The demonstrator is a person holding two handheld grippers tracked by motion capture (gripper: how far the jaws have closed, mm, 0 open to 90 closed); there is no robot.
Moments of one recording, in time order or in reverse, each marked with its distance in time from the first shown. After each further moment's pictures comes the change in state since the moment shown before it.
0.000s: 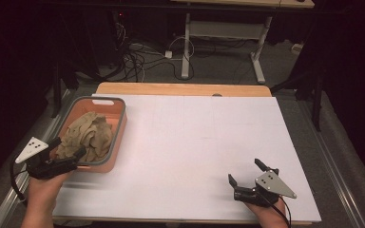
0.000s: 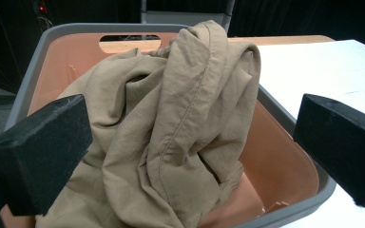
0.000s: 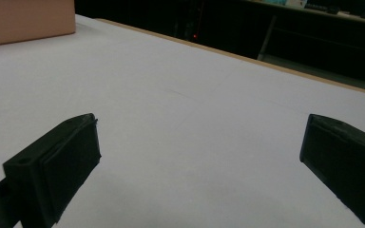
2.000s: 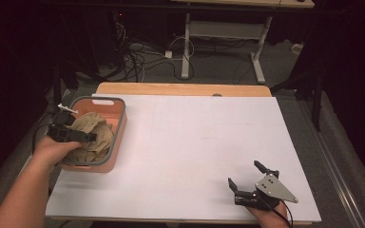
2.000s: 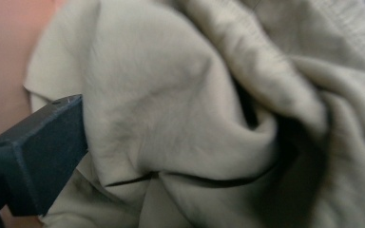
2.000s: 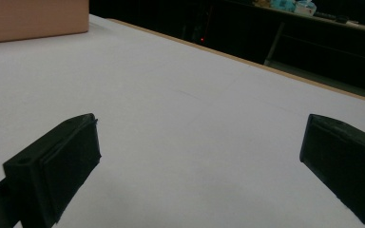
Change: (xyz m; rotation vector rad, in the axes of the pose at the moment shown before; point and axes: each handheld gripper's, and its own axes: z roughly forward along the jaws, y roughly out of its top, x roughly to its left) left arm 0.033 0.065 0.096 0.719 0.050 -0.076; right arm 0.004 -0.001 -0.007 -0.010 0.030 -0.034
